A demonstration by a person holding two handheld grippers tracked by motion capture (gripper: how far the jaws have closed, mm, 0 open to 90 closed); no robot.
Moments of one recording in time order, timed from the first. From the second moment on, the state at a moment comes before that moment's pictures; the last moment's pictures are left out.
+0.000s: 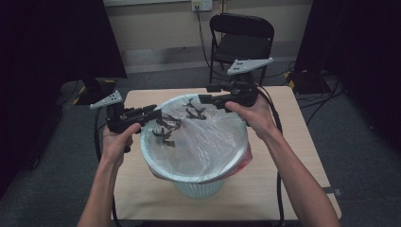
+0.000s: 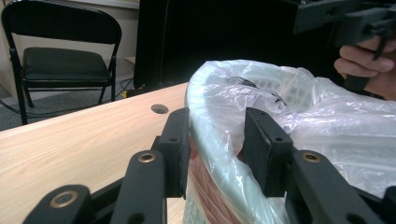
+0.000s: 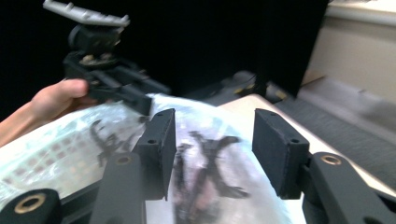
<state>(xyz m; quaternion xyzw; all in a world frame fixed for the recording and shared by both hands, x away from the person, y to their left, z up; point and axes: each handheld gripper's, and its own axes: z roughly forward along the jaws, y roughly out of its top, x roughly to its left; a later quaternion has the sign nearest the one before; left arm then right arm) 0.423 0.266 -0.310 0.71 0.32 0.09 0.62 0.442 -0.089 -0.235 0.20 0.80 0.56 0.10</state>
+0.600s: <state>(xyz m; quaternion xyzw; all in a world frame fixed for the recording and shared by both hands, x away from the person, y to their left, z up) 0.431 0.263 -0.310 0.71 0.33 0.09 0.61 0.455 0.017 -0.282 0.15 0.91 0.38 0.01</state>
